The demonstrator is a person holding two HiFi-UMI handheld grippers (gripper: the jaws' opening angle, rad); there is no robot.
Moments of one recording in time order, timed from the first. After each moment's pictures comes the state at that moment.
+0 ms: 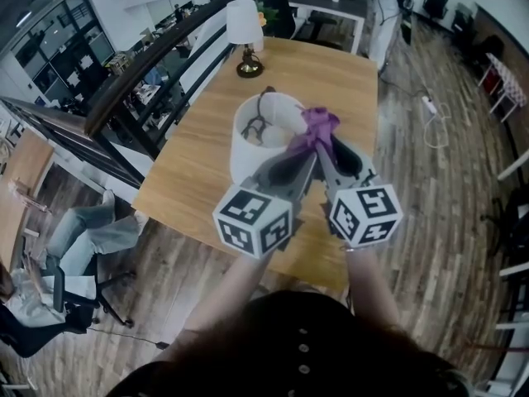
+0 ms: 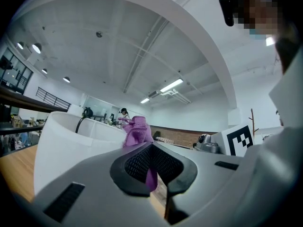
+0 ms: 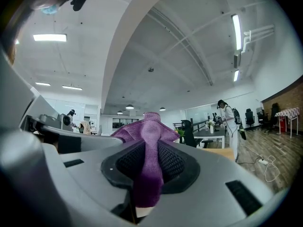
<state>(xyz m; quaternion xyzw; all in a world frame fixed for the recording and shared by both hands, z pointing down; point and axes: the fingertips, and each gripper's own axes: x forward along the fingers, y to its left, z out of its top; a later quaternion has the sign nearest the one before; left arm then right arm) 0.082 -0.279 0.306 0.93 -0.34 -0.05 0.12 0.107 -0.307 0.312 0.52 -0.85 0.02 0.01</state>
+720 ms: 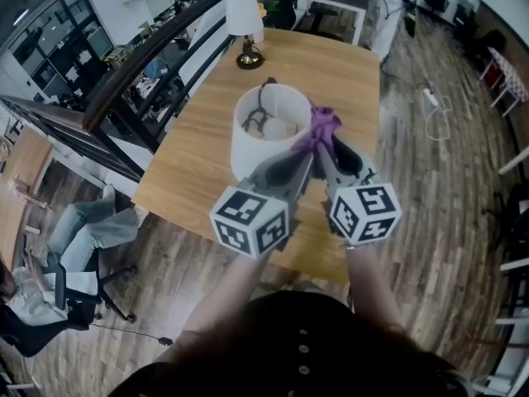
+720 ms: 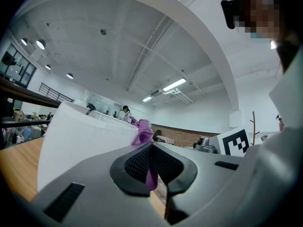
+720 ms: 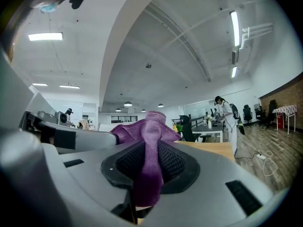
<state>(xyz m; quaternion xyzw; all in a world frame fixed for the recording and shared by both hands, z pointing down) 0.072 -0.277 0.323 0.93 -0.35 -0.05 0.14 0.107 -0.309 0.335 0.53 -0.85 0.04 0.02</state>
